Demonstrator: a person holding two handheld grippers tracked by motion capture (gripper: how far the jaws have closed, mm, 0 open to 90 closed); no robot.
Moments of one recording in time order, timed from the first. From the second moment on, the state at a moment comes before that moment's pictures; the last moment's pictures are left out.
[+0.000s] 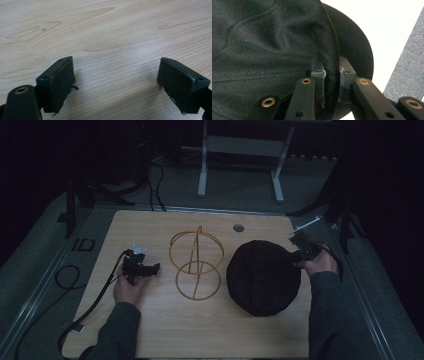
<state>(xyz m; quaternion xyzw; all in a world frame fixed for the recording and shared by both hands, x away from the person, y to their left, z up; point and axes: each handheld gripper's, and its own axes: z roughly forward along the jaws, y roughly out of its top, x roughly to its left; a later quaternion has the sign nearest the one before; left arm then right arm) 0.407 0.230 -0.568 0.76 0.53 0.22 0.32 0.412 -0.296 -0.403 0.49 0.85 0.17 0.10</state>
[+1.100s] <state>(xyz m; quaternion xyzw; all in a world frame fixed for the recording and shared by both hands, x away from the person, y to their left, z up) 0.408 0.230 -0.568 0.76 0.53 0.22 0.32 0.417 -0.300 -0.374 0.50 0.84 0.19 0.10</state>
